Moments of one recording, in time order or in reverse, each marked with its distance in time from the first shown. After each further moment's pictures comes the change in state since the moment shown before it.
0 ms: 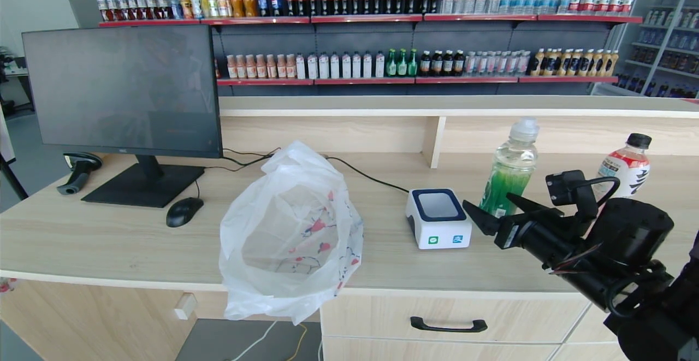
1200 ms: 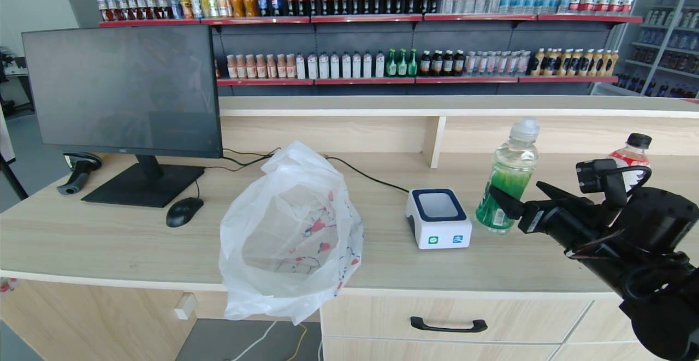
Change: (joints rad) left arm -0.001 0.000 0.000 0.000 0.000 0.000; right arm -0.119 -0.018 -0.032 0.000 0.001 -0.018
